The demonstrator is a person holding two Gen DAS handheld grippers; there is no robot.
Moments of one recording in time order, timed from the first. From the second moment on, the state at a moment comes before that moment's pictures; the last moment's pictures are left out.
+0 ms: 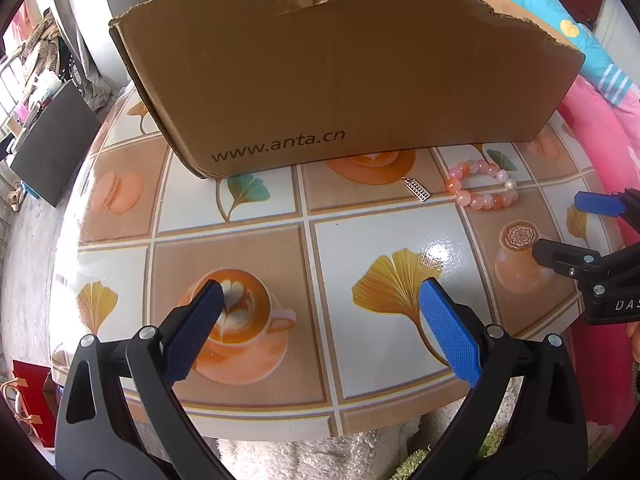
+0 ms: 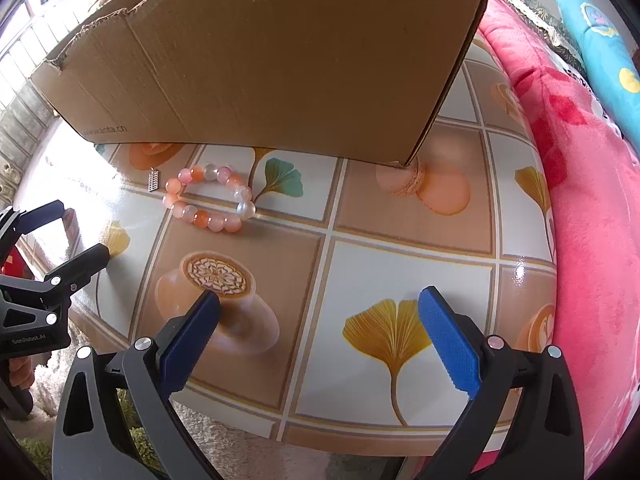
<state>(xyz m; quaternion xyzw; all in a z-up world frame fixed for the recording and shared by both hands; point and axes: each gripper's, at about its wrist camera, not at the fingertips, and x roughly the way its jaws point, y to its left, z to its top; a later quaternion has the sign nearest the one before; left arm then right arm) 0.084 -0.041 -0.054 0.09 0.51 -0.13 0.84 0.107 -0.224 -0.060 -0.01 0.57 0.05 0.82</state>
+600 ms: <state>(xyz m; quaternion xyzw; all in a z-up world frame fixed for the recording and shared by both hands) 0.085 -0.040 -0.055 0.09 0.51 -0.13 0.84 0.103 -0.224 -0.060 -0.02 0.56 0.05 0.82</state>
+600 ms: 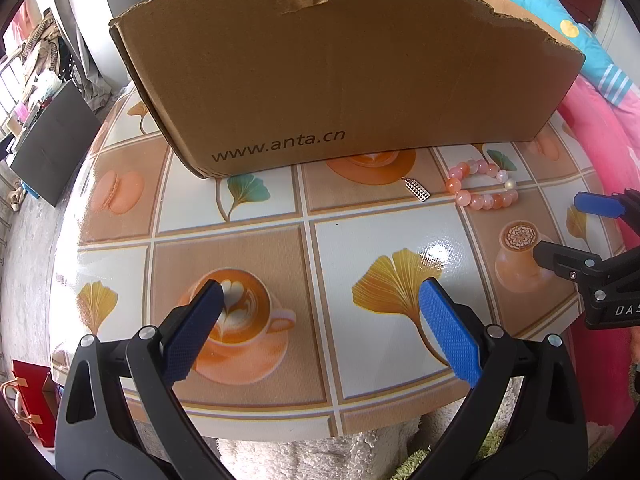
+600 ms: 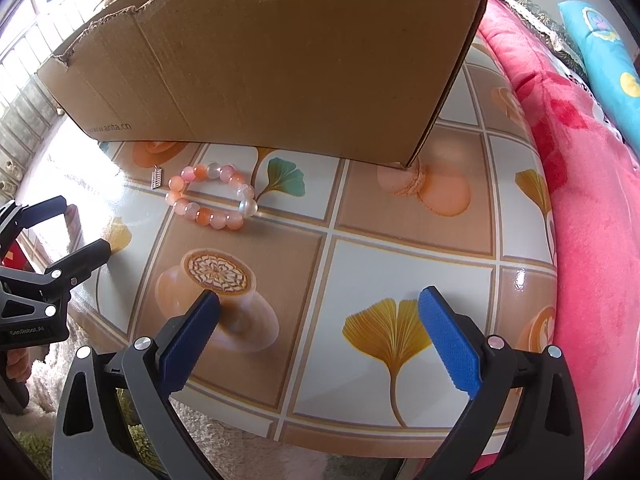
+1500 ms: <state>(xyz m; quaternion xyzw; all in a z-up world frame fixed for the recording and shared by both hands) 0.085 -0.039 -0.057 0.09 0.51 -0.13 0.84 0.136 -0.216 -0.037 0.03 0.50 0.04 0.86</state>
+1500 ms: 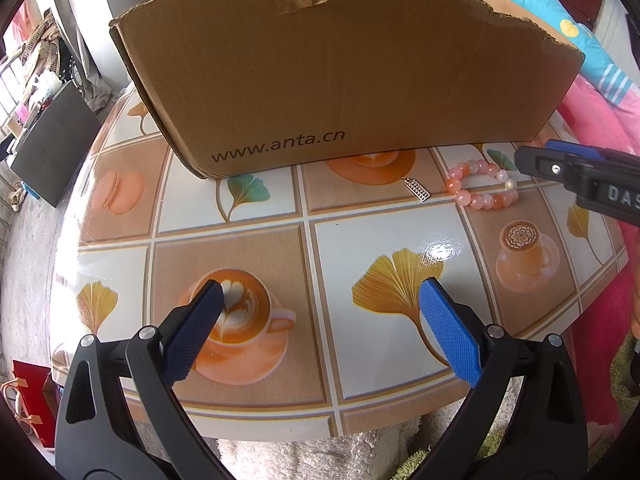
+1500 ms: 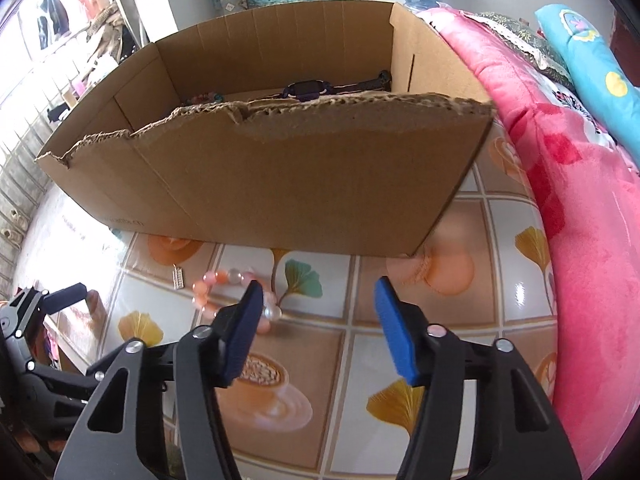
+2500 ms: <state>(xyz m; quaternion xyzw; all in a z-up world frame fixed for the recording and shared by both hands) 0.085 -0.040 -0.056 0.09 0.51 -0.13 0.84 0.118 -0.246 -0.047 0.03 0.53 -0.02 0.85</state>
